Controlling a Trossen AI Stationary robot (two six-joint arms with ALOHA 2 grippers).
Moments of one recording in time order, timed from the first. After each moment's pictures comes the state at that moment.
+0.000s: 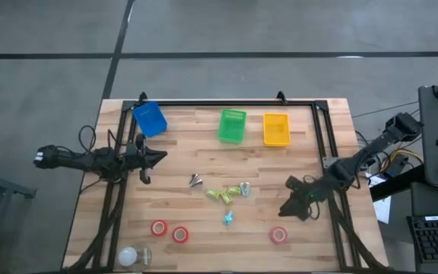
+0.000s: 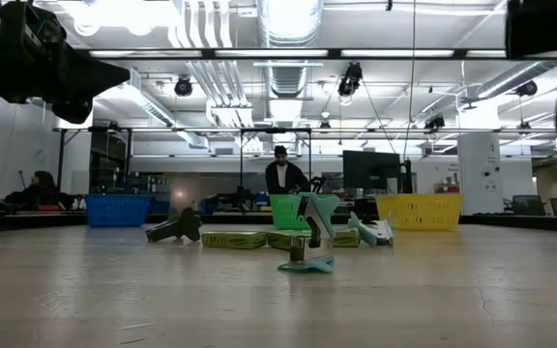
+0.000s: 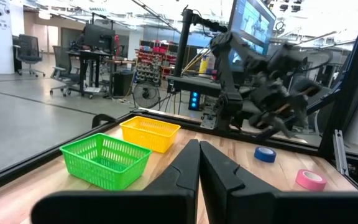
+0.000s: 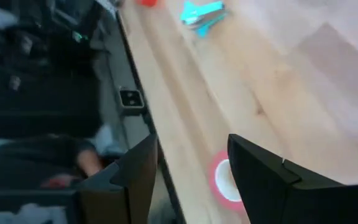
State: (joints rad) left arm -0.16 0.12 0.01 0.18 -0.39 -0.11; right arm 0.60 0.97 0.48 -0.13 0.07 1.33
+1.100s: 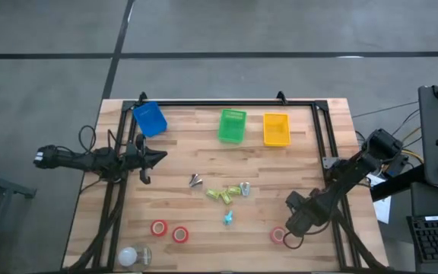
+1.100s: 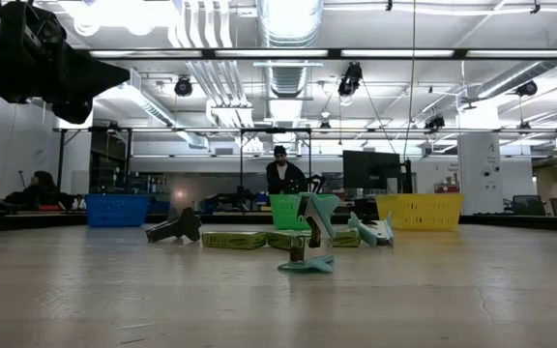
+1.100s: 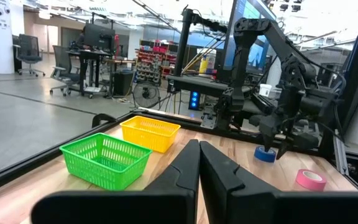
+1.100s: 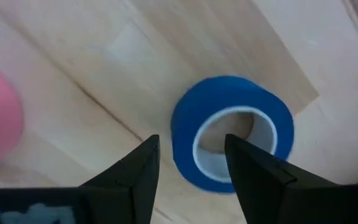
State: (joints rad) left arm -0.16 0.12 0.01 0.18 -0.39 -0.11; right arm 0.76 1.56 0.81 -0.87 -0.04 1.56
